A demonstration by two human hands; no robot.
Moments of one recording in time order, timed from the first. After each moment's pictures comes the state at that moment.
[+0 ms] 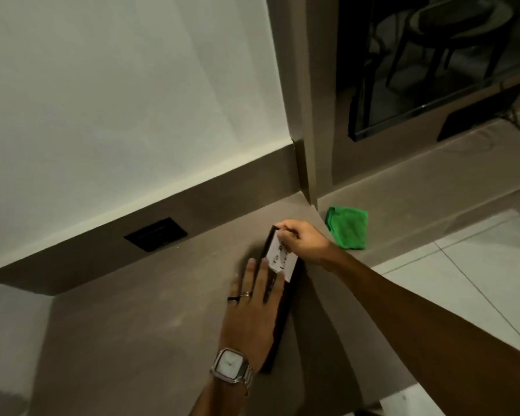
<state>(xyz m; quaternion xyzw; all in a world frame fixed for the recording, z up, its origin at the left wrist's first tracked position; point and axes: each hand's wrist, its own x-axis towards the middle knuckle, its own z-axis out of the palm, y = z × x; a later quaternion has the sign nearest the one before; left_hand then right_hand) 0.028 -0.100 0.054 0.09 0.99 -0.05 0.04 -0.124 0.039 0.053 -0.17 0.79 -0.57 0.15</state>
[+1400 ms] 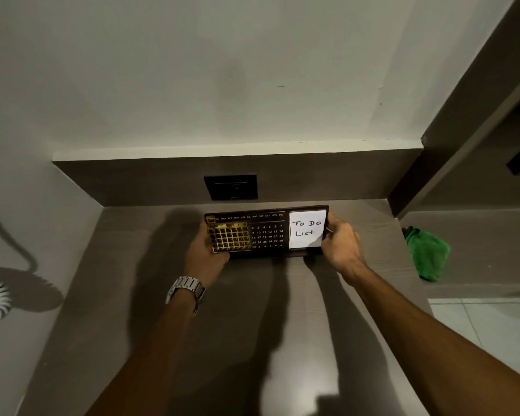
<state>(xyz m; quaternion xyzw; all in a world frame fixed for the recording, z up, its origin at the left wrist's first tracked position) 0.030 -0.322 0.043 -0.32 0.78 0.54 -0.04 -0.104 -0.089 0.033 -0.07 0.88 -0.44 0.14</state>
